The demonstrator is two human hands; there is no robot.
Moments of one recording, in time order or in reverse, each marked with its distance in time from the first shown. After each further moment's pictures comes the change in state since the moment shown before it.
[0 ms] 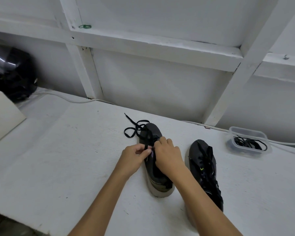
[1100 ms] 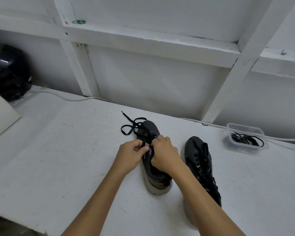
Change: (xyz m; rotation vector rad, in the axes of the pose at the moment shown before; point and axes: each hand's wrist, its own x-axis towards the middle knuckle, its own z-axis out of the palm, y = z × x) left_hand 0.002 0.007 0.000 0.182 0.047 0.097; right_hand -0.002 0.002 -0.006 0.273 -0.111 0.058
